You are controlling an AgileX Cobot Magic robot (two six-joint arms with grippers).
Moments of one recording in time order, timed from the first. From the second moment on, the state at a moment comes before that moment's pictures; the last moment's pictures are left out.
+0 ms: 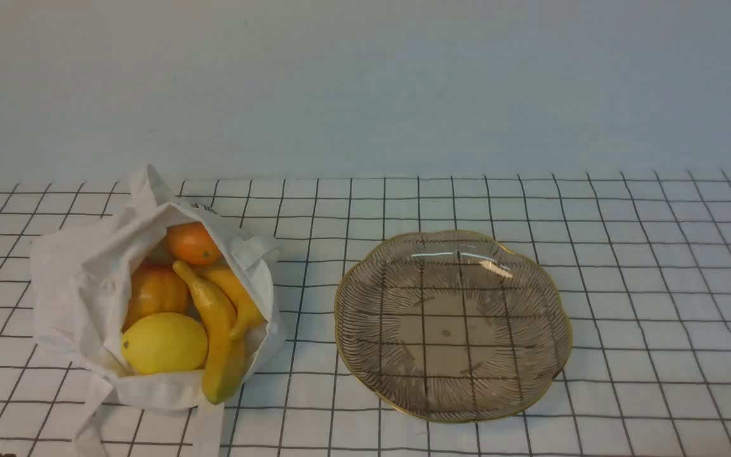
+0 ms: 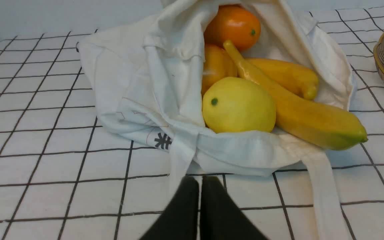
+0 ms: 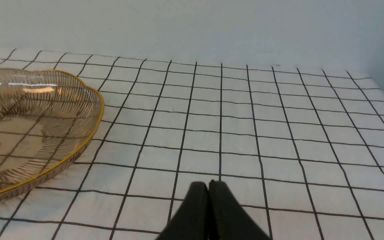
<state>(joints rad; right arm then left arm) -0.01 -0.01 0.02 -0.03 0.40 -0.05 -0.04 -0.01 0.03 -0.05 0.38 0.07</state>
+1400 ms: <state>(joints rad) -0.01 -0.01 0.02 -0.03 0.40 -0.05 -0.04 -0.01 0.02 -0.76 -0.26 -0.07</state>
